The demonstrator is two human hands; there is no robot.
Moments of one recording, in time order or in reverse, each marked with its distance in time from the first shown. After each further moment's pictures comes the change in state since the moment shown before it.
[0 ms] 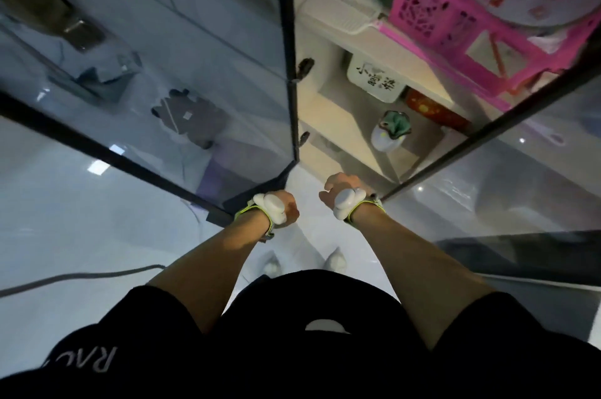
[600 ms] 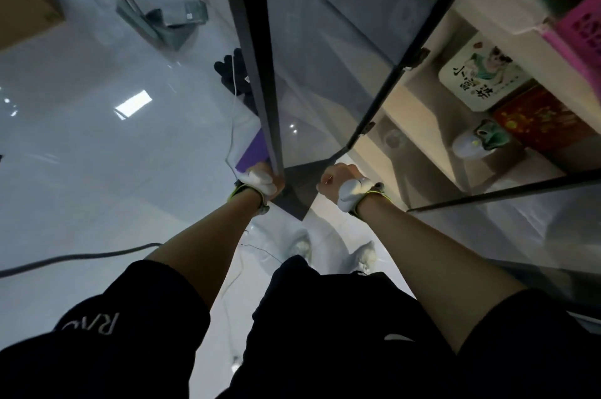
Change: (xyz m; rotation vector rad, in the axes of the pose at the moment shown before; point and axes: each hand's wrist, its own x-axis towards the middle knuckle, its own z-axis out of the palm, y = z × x) left_hand -0.051 -0.221 0.023 -0.476 0.361 -0.341; right_hand -0.016 -0.191 0.087 -0.262 -0.077 -0.186
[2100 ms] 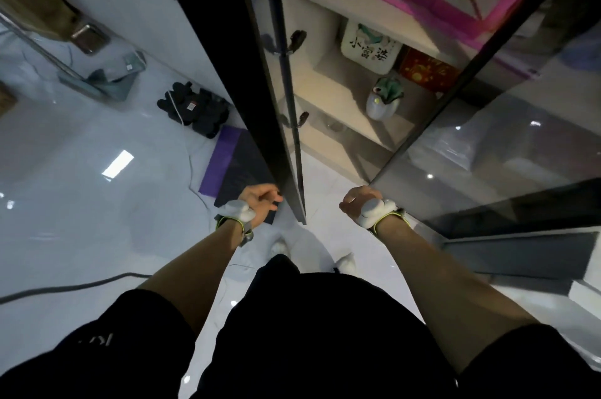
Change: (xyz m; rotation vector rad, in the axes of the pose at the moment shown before) left_hand -0.098 0.121 0.137 -0.558 -0.075 0.242; right_hand -0.124 0.237 0.043 0.171 -0.016 0.264
